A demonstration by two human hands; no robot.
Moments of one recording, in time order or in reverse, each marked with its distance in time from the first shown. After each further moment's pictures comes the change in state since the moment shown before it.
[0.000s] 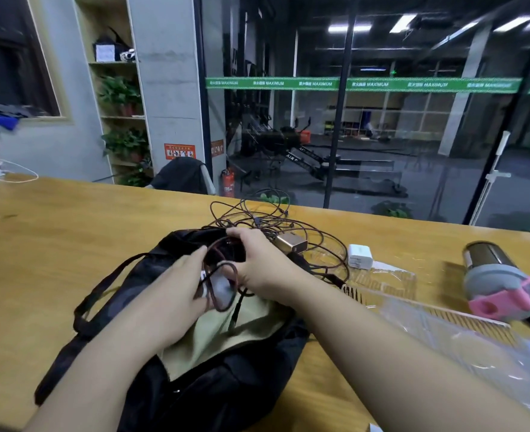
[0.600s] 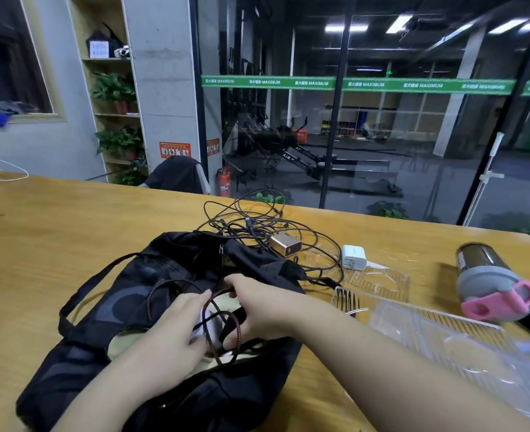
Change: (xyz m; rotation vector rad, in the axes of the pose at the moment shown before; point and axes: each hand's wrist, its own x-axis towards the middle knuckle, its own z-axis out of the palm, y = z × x) left_hand -0.026 -0.041 0.044 0.001 -0.179 -0.055; right_hand -0.023 0.033 0.009 -0.369 -0.388 0.095
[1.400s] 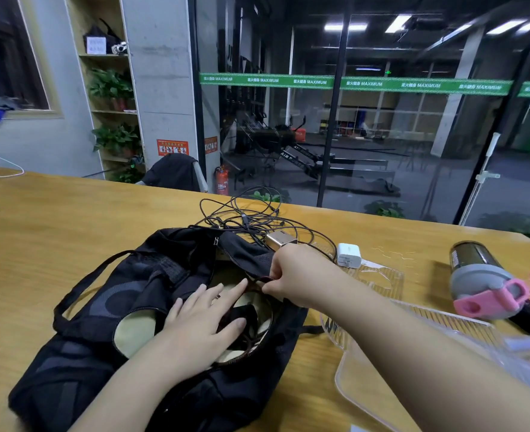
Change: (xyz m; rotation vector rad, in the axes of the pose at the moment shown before) left_hand 0.019 0.020 0.024 0.234 -0.137 -0.077; right_hand -0.027 0.014 -0.046 -0.209 0.271 0.127
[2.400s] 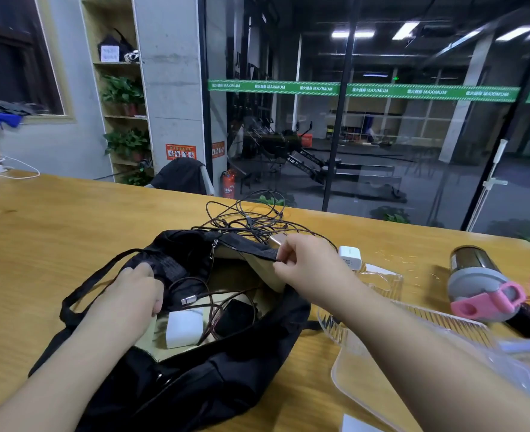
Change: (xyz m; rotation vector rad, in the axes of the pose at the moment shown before) left_hand -0.012 -0.054 -0.052 0.385 0.244 -0.229; right_hand -0.023 0.005 -0.007 0.269 0.271 0.009
